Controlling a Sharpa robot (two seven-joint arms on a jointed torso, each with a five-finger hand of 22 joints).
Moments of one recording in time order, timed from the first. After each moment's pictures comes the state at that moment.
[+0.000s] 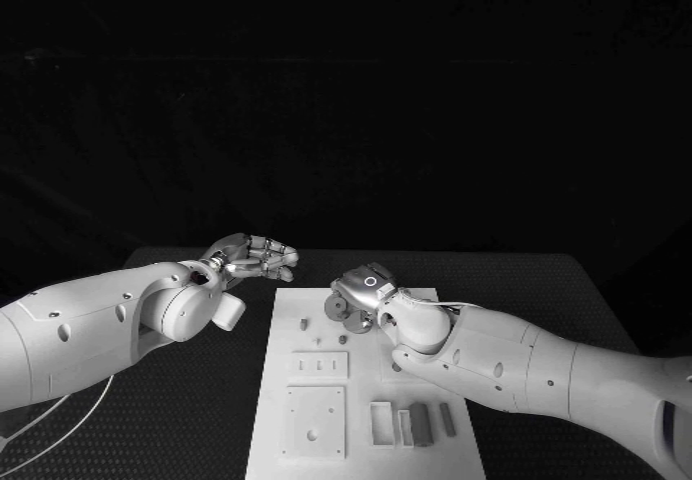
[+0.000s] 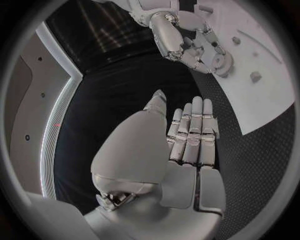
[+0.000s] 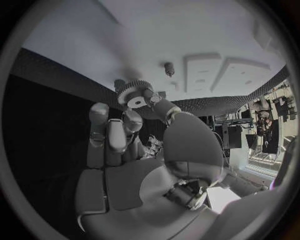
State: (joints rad) left arm 1.38 -0.77 -0.18 1.28 -0.18 -0.16 0.18; left_hand 1.57 -0.07 0.04 0.29 0.06 0.70 0.19 0.42 0.29 0.99 0.18 0.14 0.09 0.95 0.12 0.30 0.71 0.02 0.84 0.03 0.26 0.51; right arm 1.17 -0.36 -0.09 1.10 -2.05 -0.41 -0.27; right_hand 1.03 -0.16 0.68 -0.22 0.05 0.90 0.12 0.29 0.52 1.25 0.02 1.03 1.19 1.31 -0.09 1.49 1.02 0.21 1.19 -0.05 0.94 1.31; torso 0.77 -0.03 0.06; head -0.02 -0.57
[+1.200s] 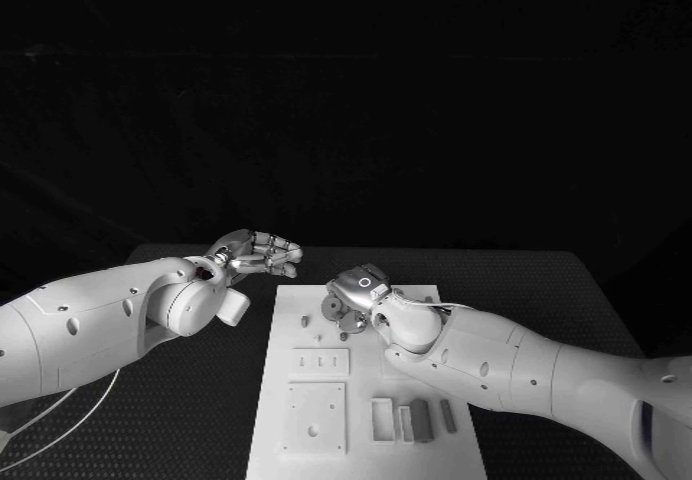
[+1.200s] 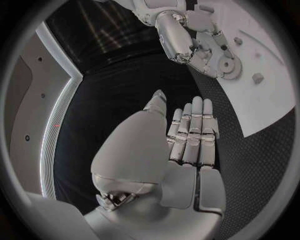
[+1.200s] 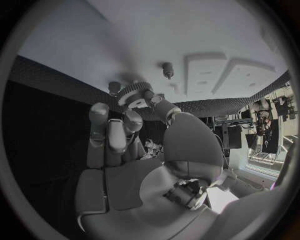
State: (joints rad) left arm 1.38 -0.76 -0.18 1.26 -0.18 -0.16 0.18; left_hand 1.57 -0.07 0.04 0.29 0.06 0.70 0.19 0.42 0.29 0.99 0.18 0.14 0.09 0.95 0.12 0.29 0.71 0.02 0.84 0.03 0.26 0.51; right arm 1.15 -0.31 -0.09 1.03 -2.04 -0.43 -0.25; right_hand 1.03 -0.17 0.68 -0.22 0.05 0.91 0.12 0.29 0.52 1.25 0.01 1.03 1.18 1.32 -0.09 1.49 1.02 0.21 1.20 -0.05 0.94 1.31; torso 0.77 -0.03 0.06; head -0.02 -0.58
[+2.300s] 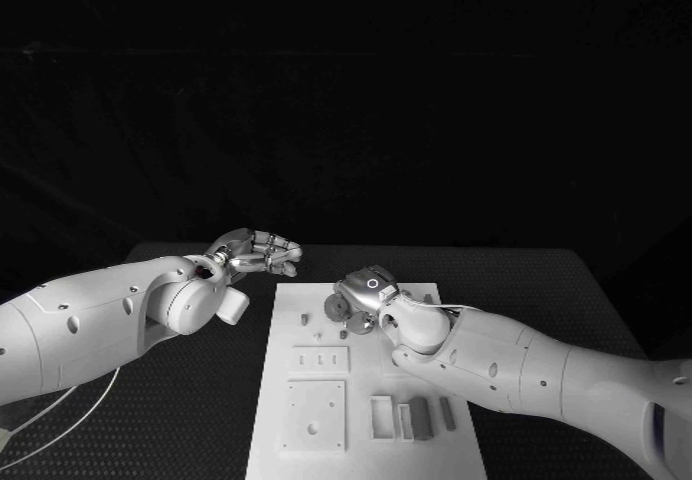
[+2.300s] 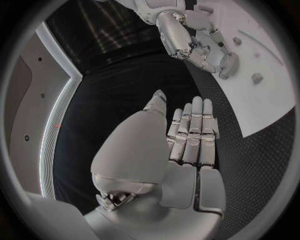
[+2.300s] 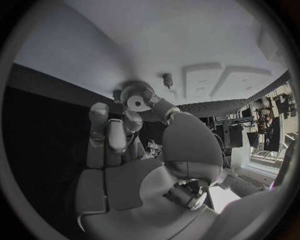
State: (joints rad) left arm 1.38 -0.76 -0.18 1.26 -0.18 -0.16 0.18; left_hand 1.57 -0.07 0.04 0.29 0.06 0.70 0.19 0.42 0.29 0.99 0.18 0.14 0.09 0.95 0.12 0.29 0.71 0.02 0.84 0.03 0.26 0.51; right arm 1.14 -0.34 -0.10 1.04 -2.02 -0.44 -0.25; right_hand 1.04 -0.16 0.68 -0.22 0.05 0.91 0.12 0.29 0.52 1.25 0.01 1.03 1.18 1.31 -0.09 1.49 1.03 0.21 1.20 -0.05 0.94 1.31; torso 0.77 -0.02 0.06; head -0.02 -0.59
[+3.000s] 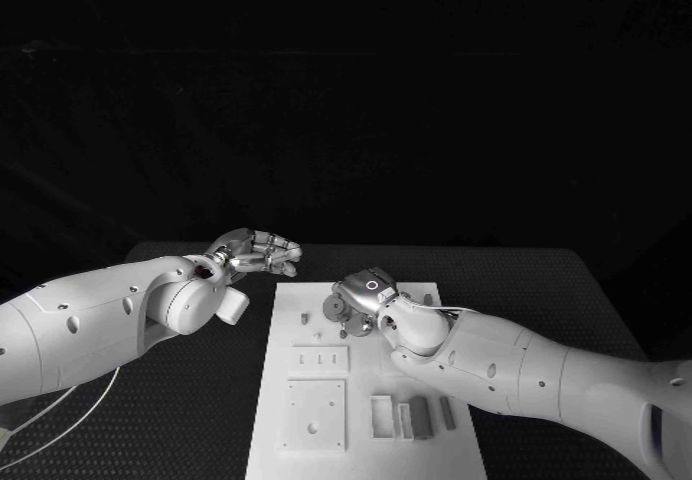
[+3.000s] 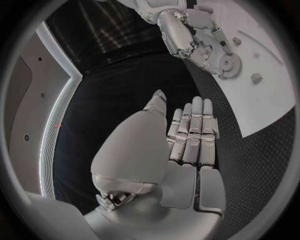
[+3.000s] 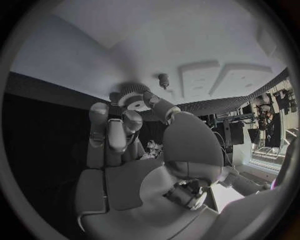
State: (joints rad) left arm 1.38 -0.76 -0.18 1.26 -0.18 -0.15 0.18; left_hand 1.57 -0.07 0.04 0.29 0.06 0.70 0.19 0.42 0.29 0.99 0.18 0.14 0.09 0.95 0.12 0.29 0.71 0.02 0.84 0.03 0.26 0.51; right arm 1.14 -0.34 -0.10 1.05 -1.99 -0.45 -0.25; right_hand 1.03 -0.19 0.68 -0.18 0.05 0.83 0.15 0.24 0.49 1.26 0.03 1.03 1.17 1.32 -0.08 1.48 1.03 0.21 1.20 -0.05 0.93 1.31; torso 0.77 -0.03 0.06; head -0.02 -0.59
